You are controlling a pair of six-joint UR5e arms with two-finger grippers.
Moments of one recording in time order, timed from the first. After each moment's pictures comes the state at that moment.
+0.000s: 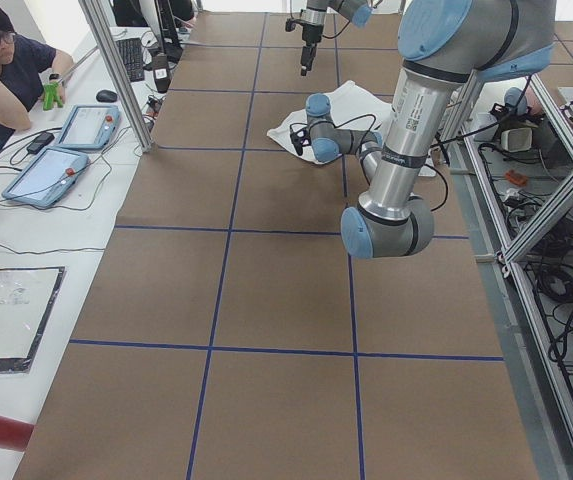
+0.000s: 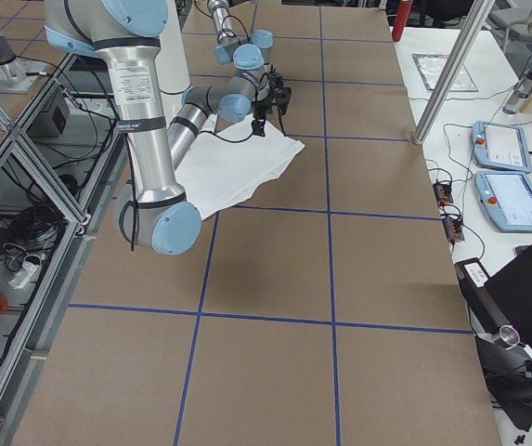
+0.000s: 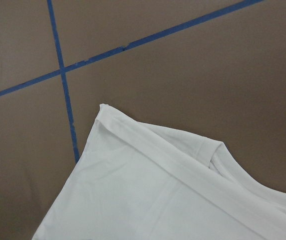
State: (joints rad) left arm -0.40 -2.07 -1.73 -1.97 -1.99 -1.77; right arm 0.58 -1.35 2.24 -1.43 1.92 1.50
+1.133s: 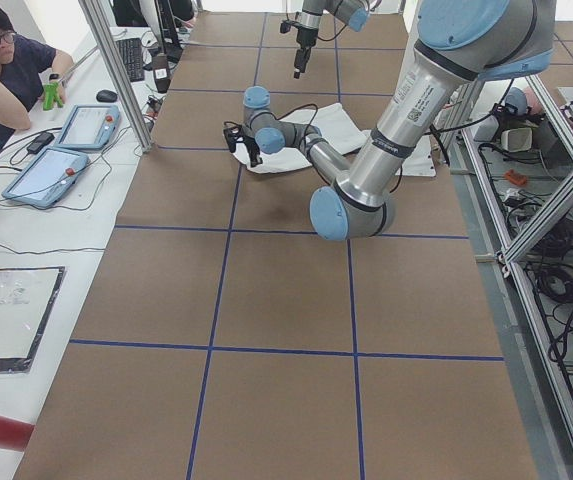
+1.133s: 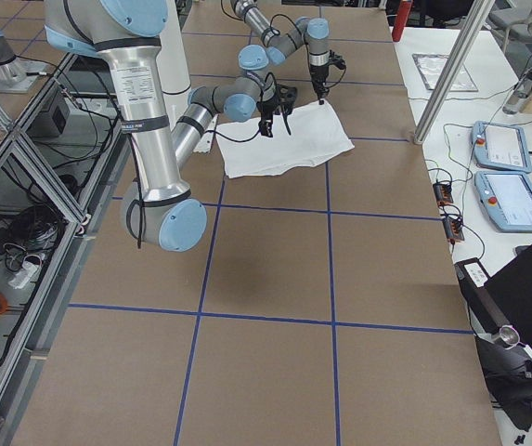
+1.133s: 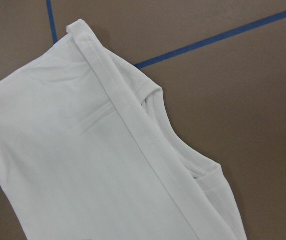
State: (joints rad) left arm -0.73 -2.32 -1.34 -1.92 -1.95 -1.47; right arm 0.58 -1.31 2.19 -1.43 1.87 1.51
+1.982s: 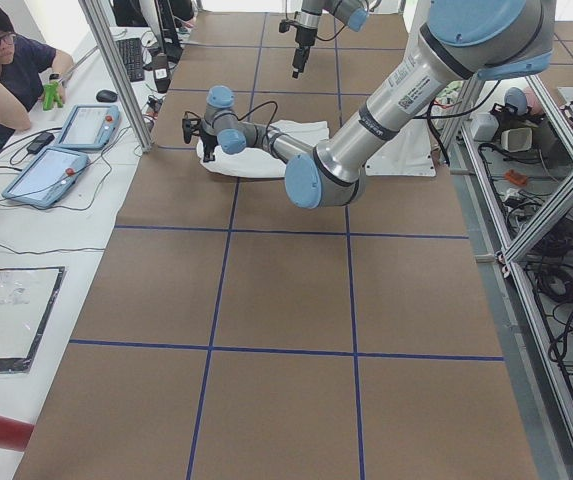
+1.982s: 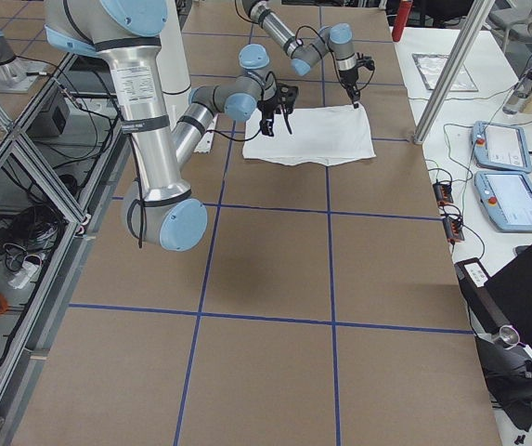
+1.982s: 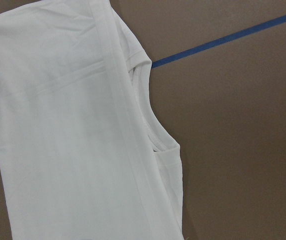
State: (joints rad) left arm -0.79 -2.49 -0.97 -2.27 -1.84 -1.37; right arm 0.59 -1.30 2.19 -1.43 1.87 1.51
